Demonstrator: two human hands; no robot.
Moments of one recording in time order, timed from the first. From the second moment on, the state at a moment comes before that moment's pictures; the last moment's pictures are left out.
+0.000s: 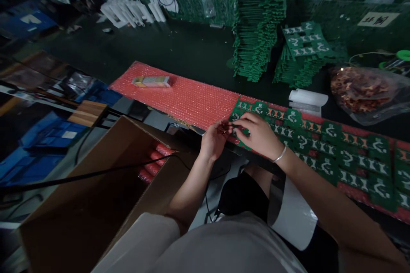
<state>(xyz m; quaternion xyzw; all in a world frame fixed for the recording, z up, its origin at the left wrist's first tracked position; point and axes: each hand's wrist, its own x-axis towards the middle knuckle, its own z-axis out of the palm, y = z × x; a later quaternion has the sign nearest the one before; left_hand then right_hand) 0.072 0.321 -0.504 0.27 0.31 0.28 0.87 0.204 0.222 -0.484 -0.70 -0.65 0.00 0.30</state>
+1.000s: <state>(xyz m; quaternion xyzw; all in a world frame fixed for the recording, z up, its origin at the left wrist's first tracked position) 0.069 0.302 -0.512 0.42 0.25 0.14 0.86 0.203 0.202 -0.484 -0.68 -0.67 0.02 0.28</state>
